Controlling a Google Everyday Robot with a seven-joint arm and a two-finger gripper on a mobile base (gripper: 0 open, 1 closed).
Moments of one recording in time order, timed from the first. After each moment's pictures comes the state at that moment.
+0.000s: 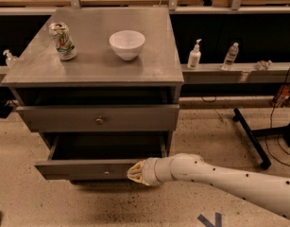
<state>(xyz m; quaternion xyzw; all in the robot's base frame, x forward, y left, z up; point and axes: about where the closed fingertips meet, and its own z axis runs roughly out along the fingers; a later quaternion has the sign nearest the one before) 0.519 0.038 0.462 -0.67 0.61 0.17 0.39</state>
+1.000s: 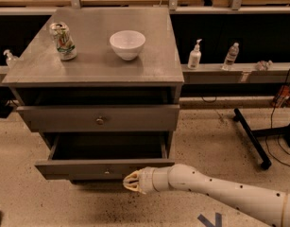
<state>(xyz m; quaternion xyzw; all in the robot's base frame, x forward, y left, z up) 0.504 0.055 0.424 -0.67 0.58 0.19 0.42</state>
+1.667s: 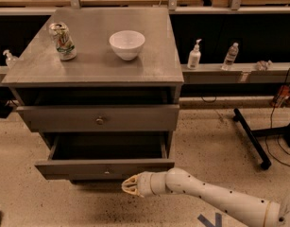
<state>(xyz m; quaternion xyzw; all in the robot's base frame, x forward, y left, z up) 0.511 0.068 0.364 -0.67 0.56 0.22 0.43</state>
